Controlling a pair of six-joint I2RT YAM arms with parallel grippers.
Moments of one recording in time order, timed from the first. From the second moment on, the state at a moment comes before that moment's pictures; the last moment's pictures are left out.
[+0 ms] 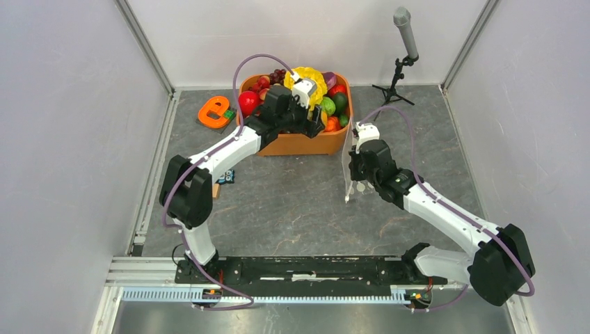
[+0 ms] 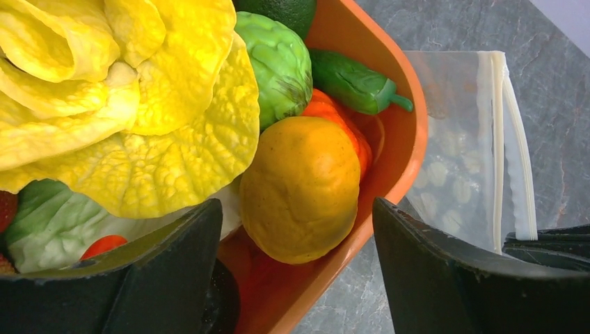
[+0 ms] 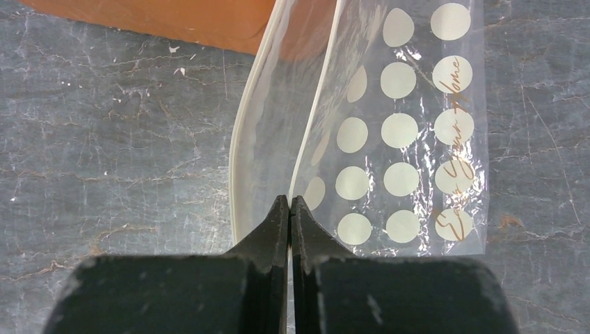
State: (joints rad) left arm -0.57 1.81 1.45 -0.09 0.26 -0.06; right arm 0.60 1.16 0.77 -0.23 0.23 0.27
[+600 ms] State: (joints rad) left arm -0.59 1.82 1.39 0.02 0.19 -0.07; right arm 0.60 1.16 0.75 -0.22 0.22 0.28
